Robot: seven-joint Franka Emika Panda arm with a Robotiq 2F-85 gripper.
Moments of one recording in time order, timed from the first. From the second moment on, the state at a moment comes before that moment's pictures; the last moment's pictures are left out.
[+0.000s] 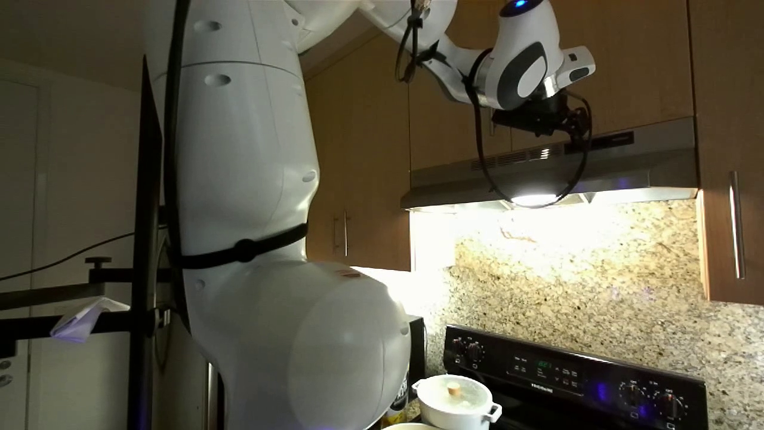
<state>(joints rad) 0.13 -0.20 -0.02 -1.92 0.47 2.79 0.01</state>
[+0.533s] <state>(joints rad) 0.15 -0.12 -0.04 -1.80 0.53 2.79 0.01</state>
